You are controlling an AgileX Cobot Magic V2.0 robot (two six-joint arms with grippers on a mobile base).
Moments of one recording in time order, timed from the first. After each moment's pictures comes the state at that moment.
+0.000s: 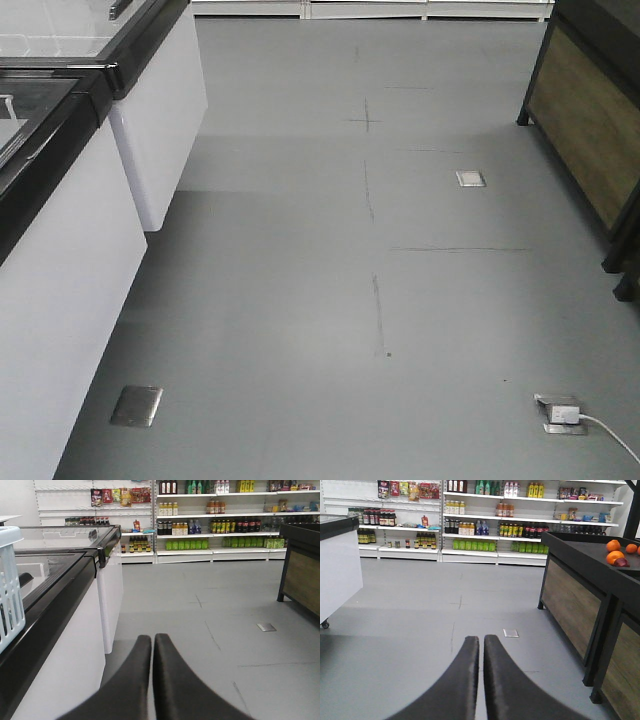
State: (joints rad) left arm -0.02 -0.01 0.03 -0.01 0.12 -0.02; right arm -0.08 -0.01 0.03 -0.01 0.11 -0.05
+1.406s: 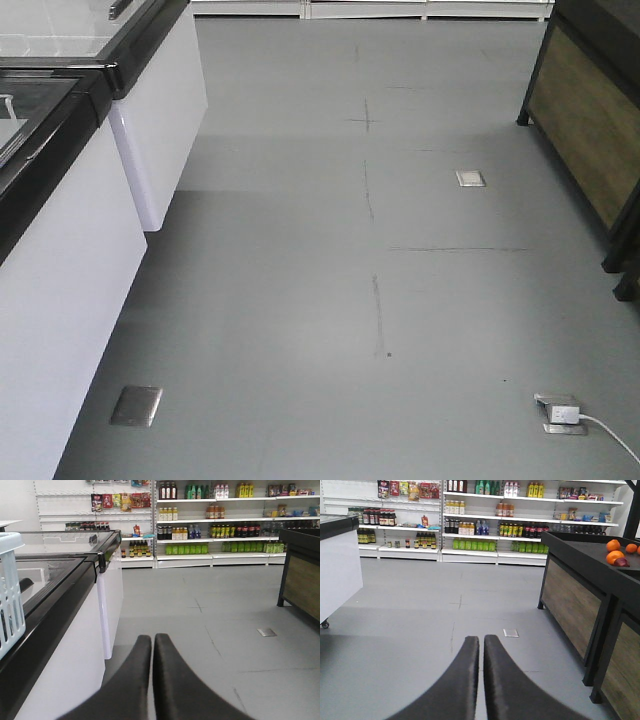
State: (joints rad) left arm -0.02 -0.01 0.03 -0.01 0.10 -0.02; right arm -0.08 -0.01 0.03 -0.01 0.11 -0.05
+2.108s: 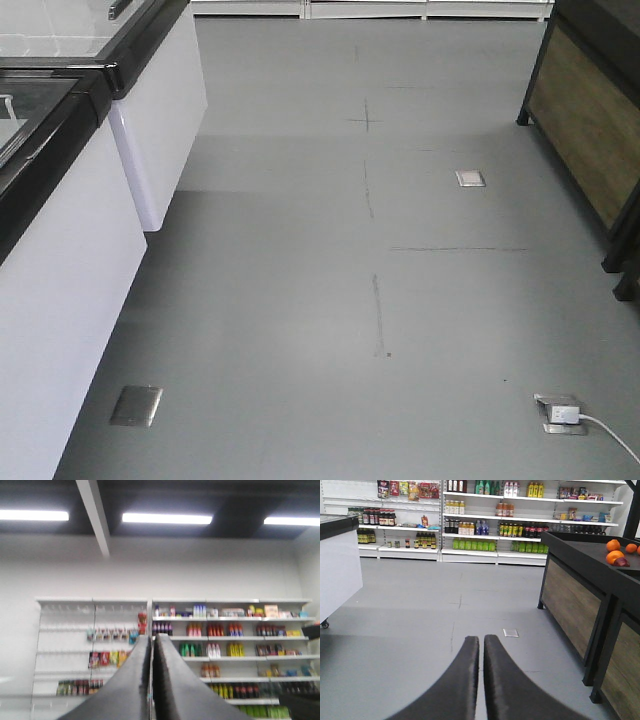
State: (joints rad) left arm -0.02 -0.01 0.03 0.01 -0.51 -0.05; right arm -0.08 -0.01 0.03 -0.01 0.11 -0.05
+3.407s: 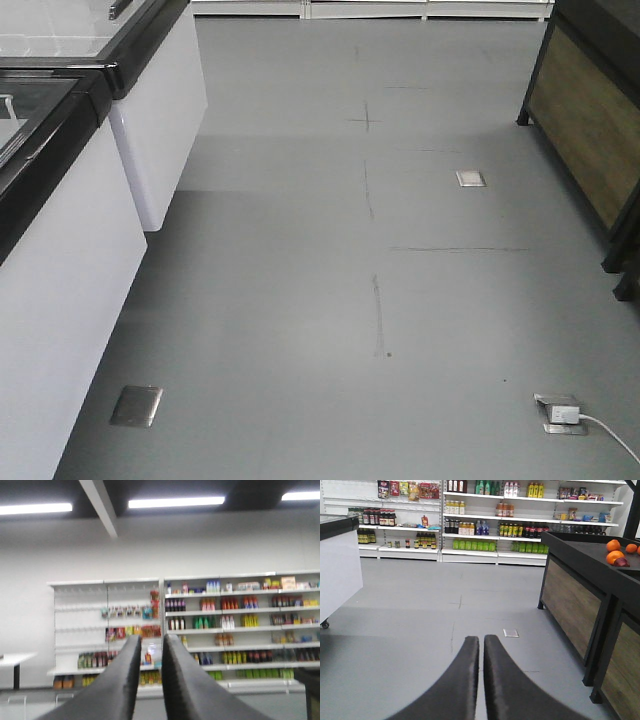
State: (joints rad) left arm -0.02 0.72 -1.27 0.05 0.28 -0.04; right arm -0.08 -0.01 0.03 -0.01 0.11 -0.05
